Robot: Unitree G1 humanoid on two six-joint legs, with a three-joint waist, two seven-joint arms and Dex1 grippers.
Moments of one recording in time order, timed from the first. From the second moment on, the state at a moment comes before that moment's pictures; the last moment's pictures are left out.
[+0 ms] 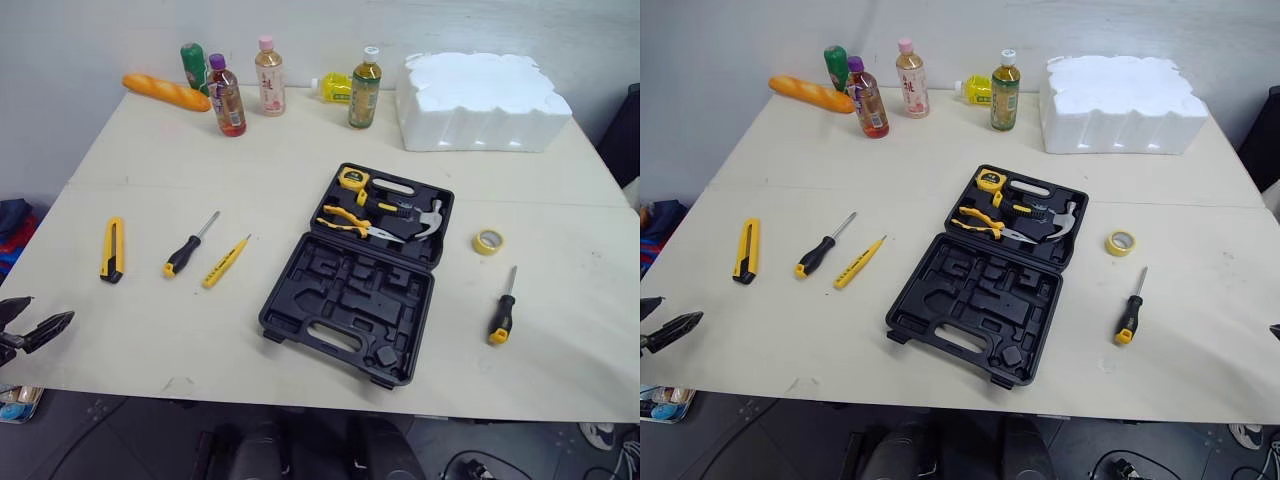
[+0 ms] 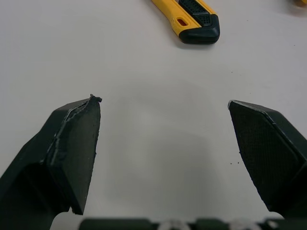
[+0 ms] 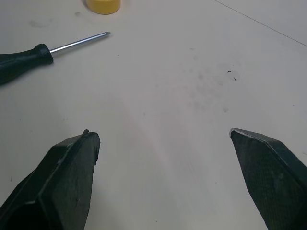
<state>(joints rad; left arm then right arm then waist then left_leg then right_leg) 0.01 0.99 0.64 0.59 -0.37 0.15 -0.94 0.04 -1.21 -0.70 0.78 0.37 0.00 1.38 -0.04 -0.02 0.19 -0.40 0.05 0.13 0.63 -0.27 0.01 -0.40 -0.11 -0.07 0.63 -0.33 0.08</state>
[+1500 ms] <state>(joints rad) -0.21 0.96 0.37 0.13 -0.46 0.40 -1.04 0.27 -0.97 -0.70 -0.18 0.52 0.43 1.07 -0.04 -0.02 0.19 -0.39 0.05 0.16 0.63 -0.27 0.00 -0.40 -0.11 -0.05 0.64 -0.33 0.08</state>
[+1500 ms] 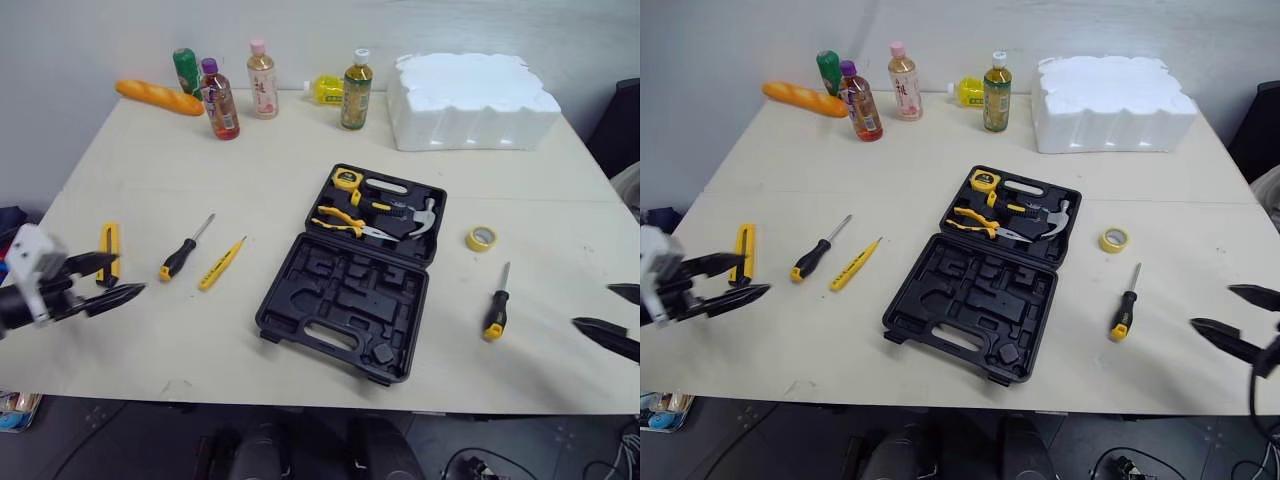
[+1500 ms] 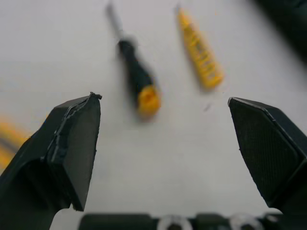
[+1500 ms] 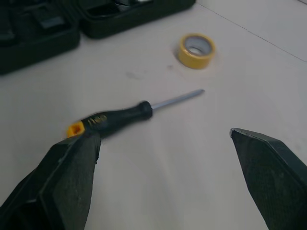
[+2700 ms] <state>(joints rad) -1.01 0.35 -0.17 0.88 -0.03 0.21 -0.80 -0.27 -0.74 0.01 -0.30 0.28 0.78 0.56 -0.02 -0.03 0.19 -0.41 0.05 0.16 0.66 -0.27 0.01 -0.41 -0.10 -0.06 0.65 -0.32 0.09</state>
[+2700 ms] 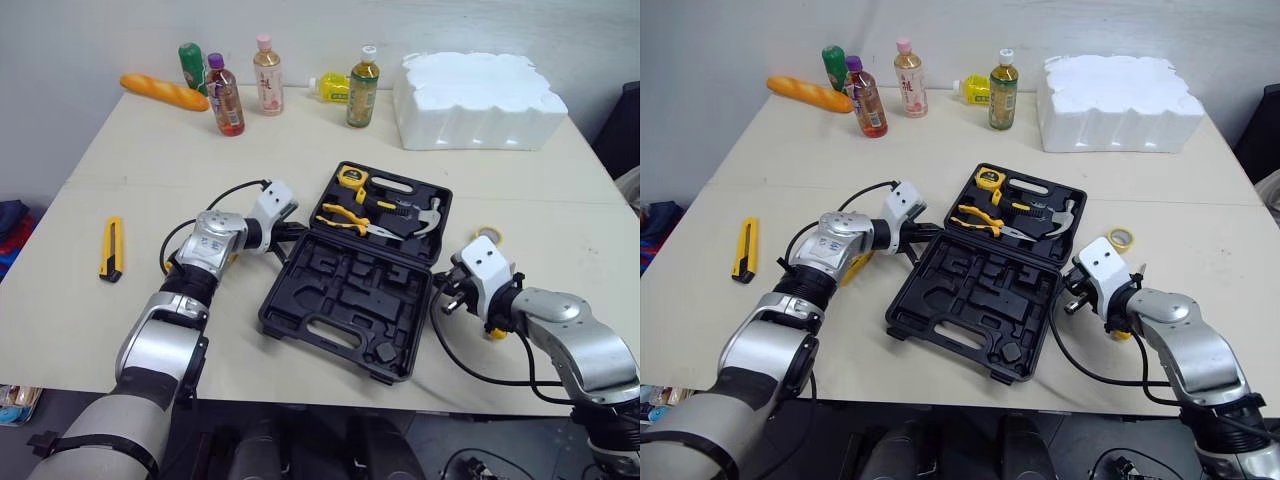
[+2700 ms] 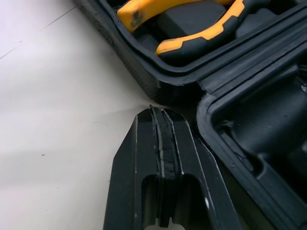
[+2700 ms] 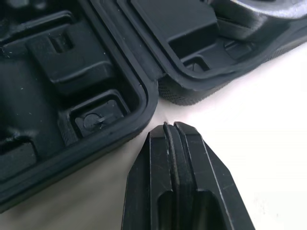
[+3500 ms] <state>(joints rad) -0.65 0.48 -0.16 0.31 -0.04 0.36 -1.09 -0.29 -0.74 0.05 -0.24 0.19 0.70 0.70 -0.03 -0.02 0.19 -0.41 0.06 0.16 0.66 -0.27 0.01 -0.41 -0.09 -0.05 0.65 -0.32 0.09</state>
